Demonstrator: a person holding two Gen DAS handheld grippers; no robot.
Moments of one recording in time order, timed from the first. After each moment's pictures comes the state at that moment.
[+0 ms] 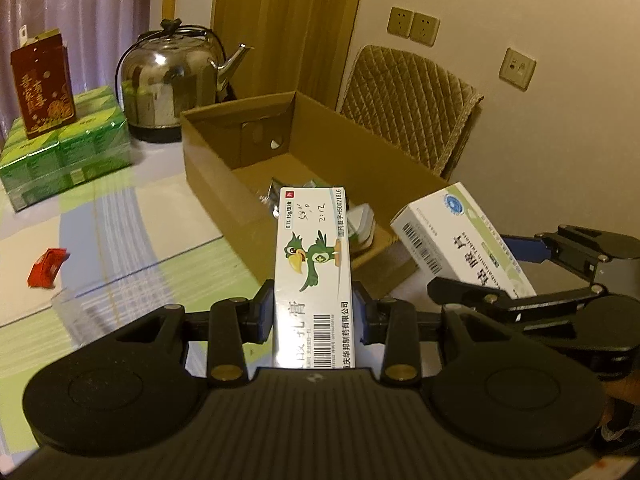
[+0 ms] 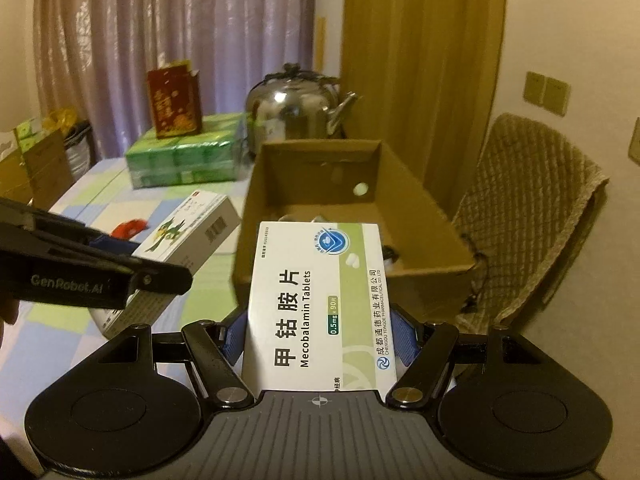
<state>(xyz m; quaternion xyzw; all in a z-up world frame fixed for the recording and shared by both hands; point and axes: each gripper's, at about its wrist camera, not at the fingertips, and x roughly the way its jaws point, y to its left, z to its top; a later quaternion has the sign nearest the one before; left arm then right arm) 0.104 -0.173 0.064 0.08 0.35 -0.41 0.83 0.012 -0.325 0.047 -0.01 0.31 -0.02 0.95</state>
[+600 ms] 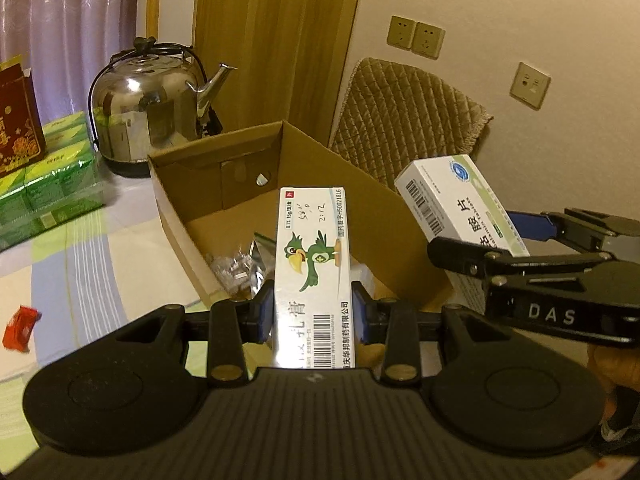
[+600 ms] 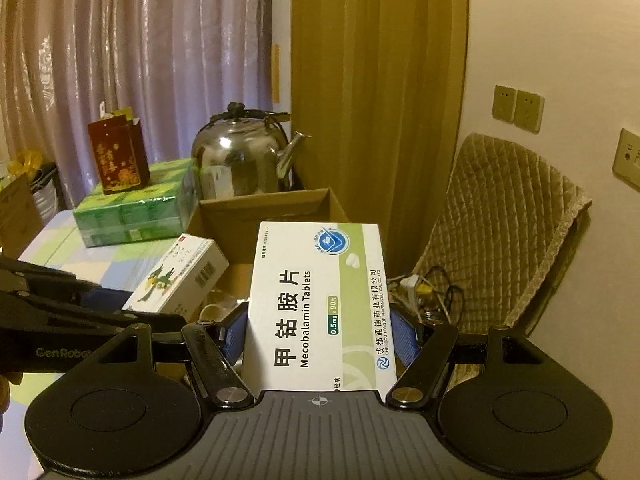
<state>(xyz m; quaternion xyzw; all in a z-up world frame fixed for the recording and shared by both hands) 0.157 -0.246 0.072 0.09 0.34 -0.41 0.84 0.081 -0.387 0.071 0.02 0.28 -0.05 0.96</state>
